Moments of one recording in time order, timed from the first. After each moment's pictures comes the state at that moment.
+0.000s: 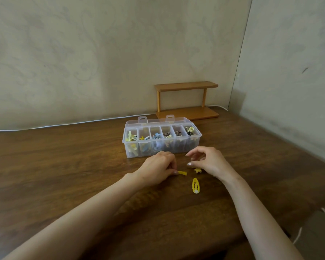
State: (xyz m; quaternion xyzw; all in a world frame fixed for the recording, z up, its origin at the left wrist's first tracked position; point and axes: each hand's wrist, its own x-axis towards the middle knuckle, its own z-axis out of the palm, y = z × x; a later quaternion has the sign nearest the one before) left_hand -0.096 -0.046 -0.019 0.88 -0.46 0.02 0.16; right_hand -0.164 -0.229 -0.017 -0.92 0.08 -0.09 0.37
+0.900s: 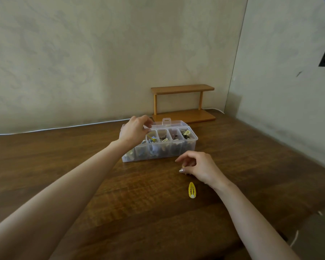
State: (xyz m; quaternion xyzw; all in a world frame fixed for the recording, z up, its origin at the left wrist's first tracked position) left_hand -0.003 -0.038 0.027 0.91 -0.29 0.16 0.25; right_hand -0.166 -0.214 -0.018 -0.90 0.02 -0.10 0.42
